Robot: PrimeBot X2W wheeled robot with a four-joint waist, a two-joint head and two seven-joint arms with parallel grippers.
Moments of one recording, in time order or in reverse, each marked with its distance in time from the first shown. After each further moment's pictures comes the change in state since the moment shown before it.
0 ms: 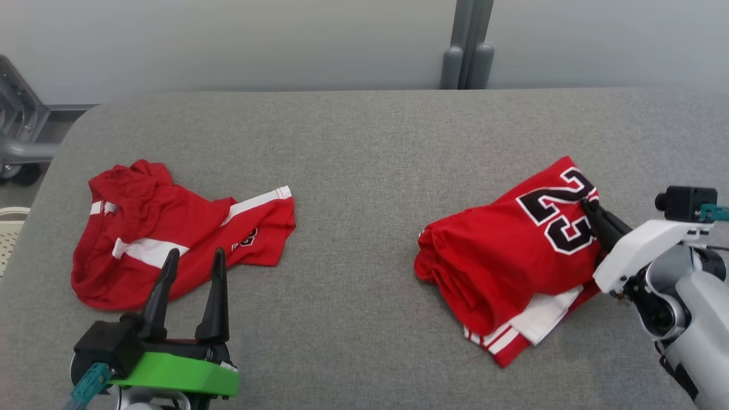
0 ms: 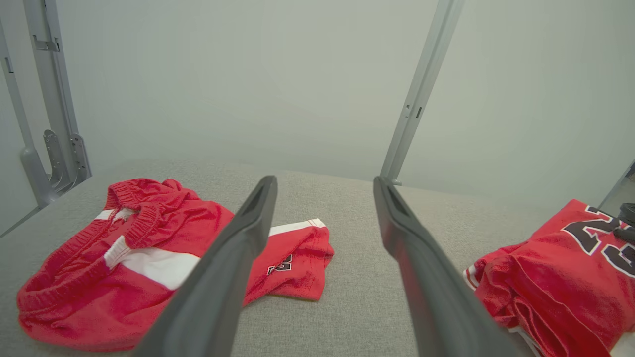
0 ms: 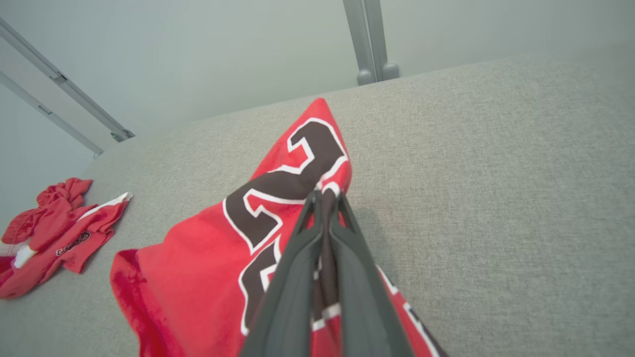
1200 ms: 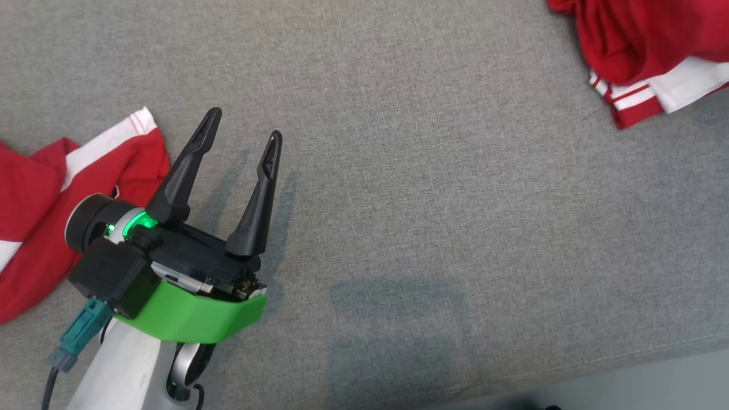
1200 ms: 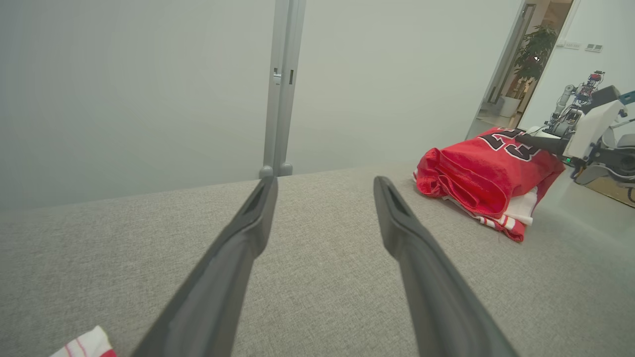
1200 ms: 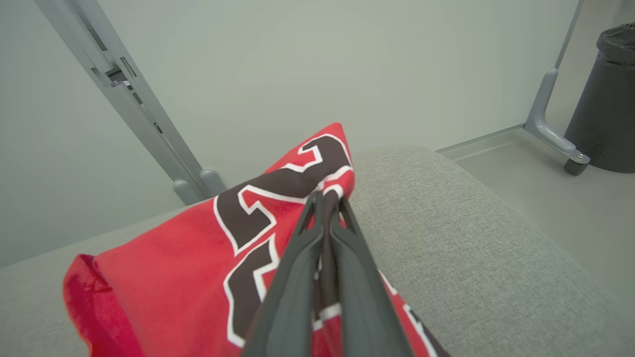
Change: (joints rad) left arm -0.303 0.026 -0.088 -0.230 0.151 -0.128 0.007; right arm -0.604 -0.245 0.022 0.276 0.150 0.000 -0.260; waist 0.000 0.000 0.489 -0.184
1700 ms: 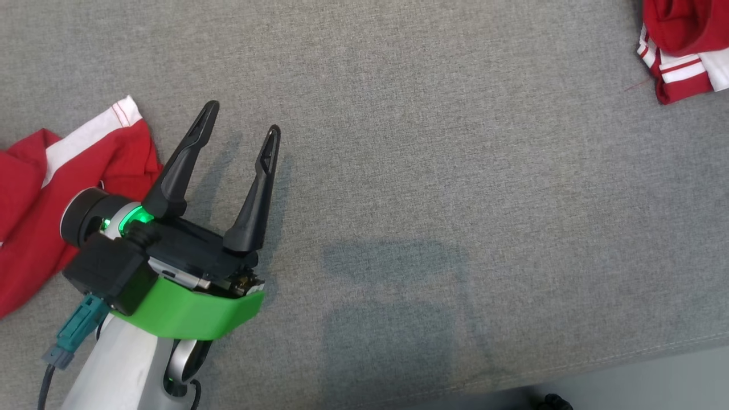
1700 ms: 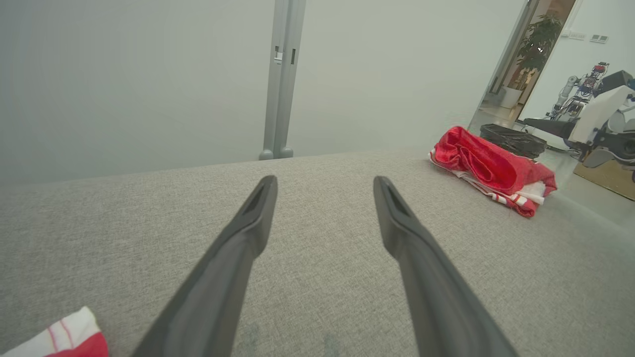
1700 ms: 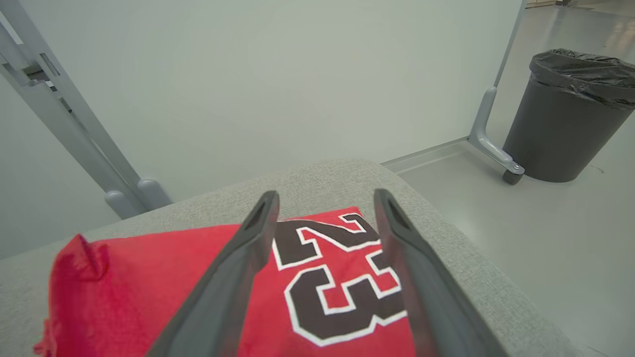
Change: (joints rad) left arm -0.018 0.013 -0.003 -0.008 0.000 0.000 0.001; right arm -0.090 -0.027 -0.097 0.126 -0.114 0.000 -0.023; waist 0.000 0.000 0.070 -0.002
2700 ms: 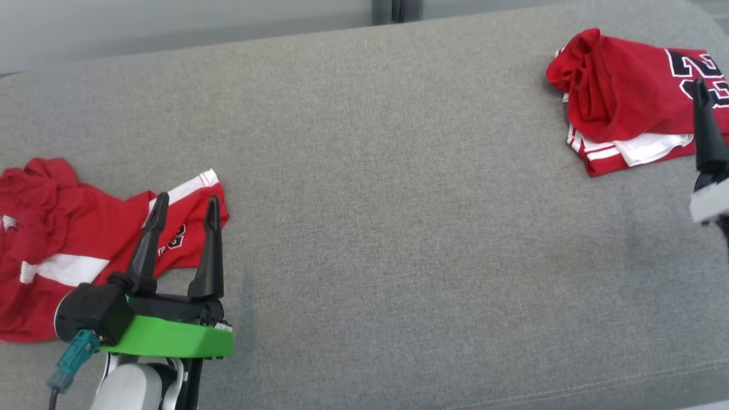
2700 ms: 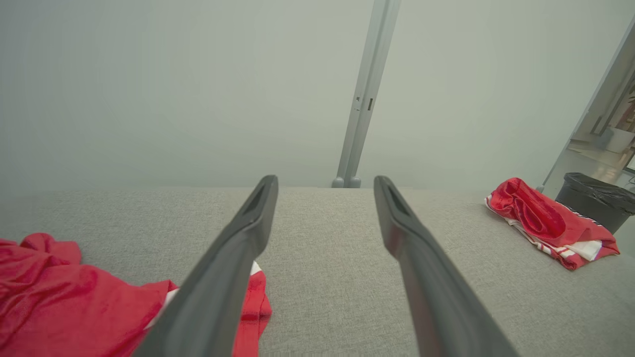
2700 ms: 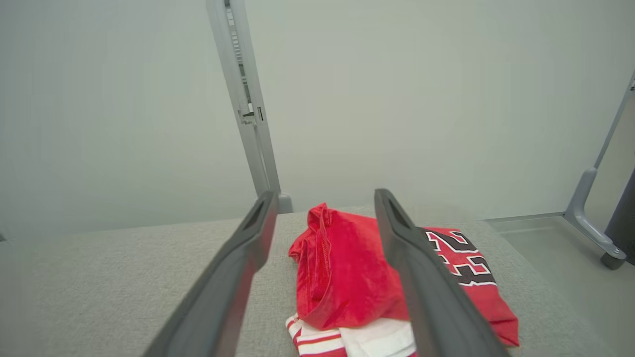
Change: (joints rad) left arm 0.181 -0.049 0.125 0.174 -0.069 0.077 -0.008; right arm 0.537 0.105 -0.108 -0.497 -0.208 0.000 -0.002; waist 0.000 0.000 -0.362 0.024
